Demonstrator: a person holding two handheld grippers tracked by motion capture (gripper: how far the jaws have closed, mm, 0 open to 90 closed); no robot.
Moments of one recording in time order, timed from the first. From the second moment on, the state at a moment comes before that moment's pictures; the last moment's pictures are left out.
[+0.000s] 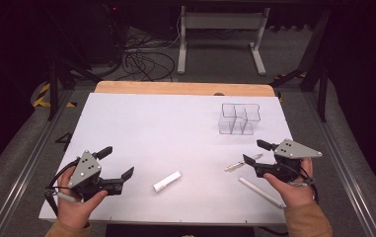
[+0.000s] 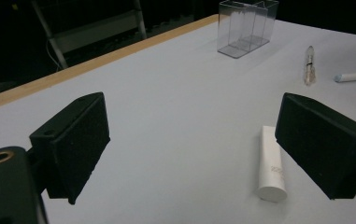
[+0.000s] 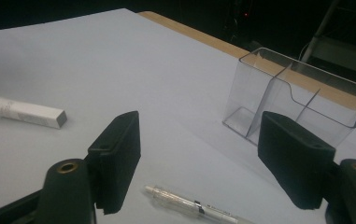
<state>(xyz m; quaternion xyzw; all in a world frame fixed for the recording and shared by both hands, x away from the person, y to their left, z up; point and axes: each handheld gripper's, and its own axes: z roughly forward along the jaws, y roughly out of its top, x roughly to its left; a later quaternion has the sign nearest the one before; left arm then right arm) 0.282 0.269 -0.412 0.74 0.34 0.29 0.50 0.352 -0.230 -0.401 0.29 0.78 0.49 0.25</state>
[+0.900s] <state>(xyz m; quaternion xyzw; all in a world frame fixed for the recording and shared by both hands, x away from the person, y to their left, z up) 0.281 0.273 -0.410 0.74 0.34 0.29 0.51 0.402 -0.227 -0.375 0.25 0.82 0.45 0.25</state>
